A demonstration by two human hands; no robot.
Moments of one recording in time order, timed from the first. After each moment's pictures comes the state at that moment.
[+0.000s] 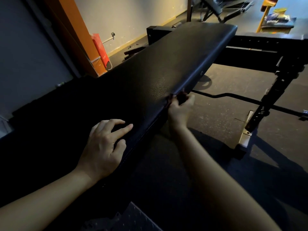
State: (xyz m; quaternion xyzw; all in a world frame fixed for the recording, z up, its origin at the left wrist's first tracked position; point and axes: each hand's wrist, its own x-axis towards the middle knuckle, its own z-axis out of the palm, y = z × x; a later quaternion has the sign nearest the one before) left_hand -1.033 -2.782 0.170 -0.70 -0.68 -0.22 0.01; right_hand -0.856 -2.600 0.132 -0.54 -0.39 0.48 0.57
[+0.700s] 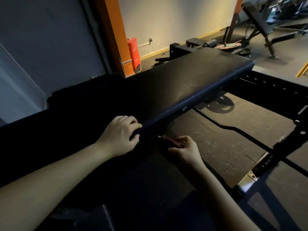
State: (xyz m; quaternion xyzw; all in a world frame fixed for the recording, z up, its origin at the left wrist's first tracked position) left_hand -0.899 -2.624 0.201 -0.67 -0.73 -0.09 0.09; right_hand -0.671 -2.510 0.128 -0.46 -0.59 0.63 0.23
